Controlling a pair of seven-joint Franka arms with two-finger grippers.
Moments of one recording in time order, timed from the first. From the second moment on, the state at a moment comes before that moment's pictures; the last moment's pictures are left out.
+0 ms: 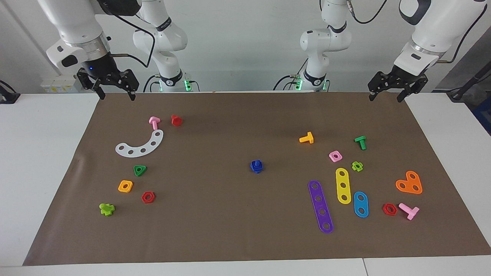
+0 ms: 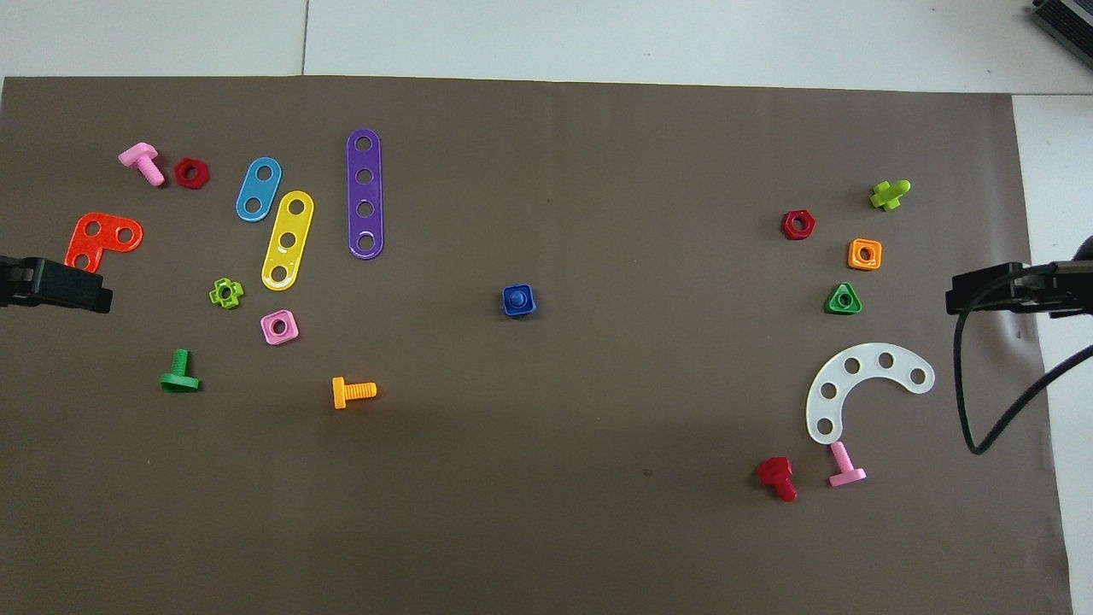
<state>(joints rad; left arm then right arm) 0.00 -0.04 -0.01 -1.60 -0.02 1.53 0.12 0.01 -0.08 -0.01 -1.64 -0.02 1.56 0.06</state>
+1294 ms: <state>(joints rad) -0.25 -0.02 -0.04 -1.75 -0.02 1.75 -0.04 0.01 -0.08 -0.01 -1.64 -0.02 1.56 0.06</state>
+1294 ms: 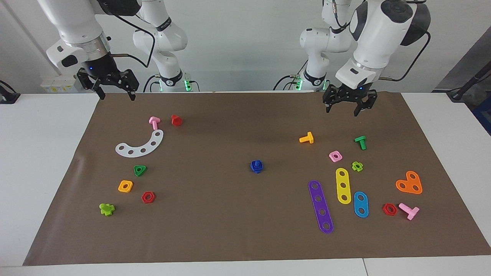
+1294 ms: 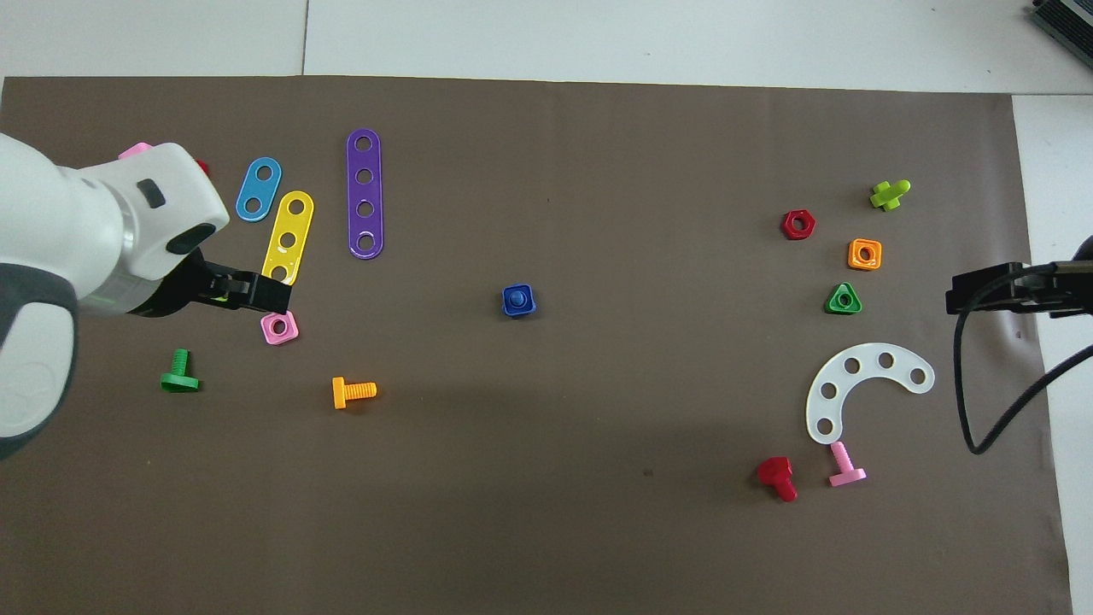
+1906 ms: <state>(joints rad) -0.45 0.19 -0.04 -1.76 -0.02 2.04 -0.24 0.01 -0.08 -0.01 -1.64 -0.02 1.56 0.06</state>
